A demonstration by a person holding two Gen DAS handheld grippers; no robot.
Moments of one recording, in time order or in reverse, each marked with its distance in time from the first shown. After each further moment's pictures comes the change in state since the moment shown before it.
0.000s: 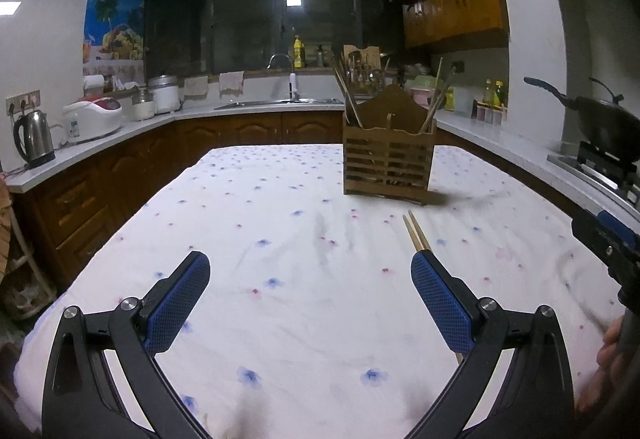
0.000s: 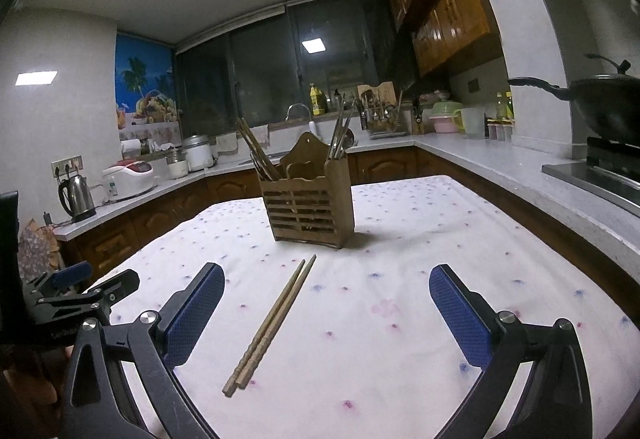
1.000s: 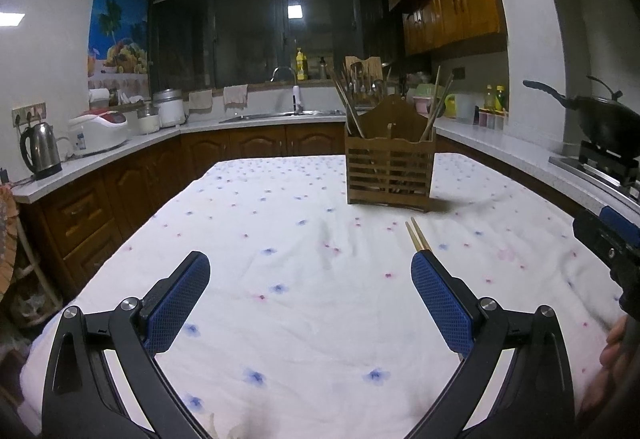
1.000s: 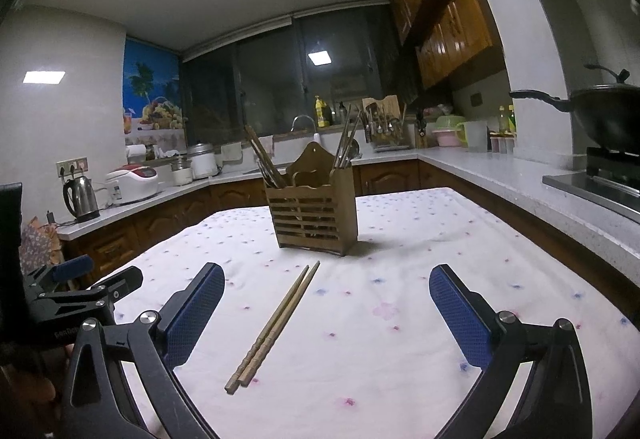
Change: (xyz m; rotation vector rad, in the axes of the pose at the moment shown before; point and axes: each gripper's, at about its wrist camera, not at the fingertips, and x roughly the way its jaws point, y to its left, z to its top) left arm -0.008 -0.004 -0.003 0.017 -0.048 0.023; right arm -0.010 0.002 -0.005 -0.025 -0.048 0.016
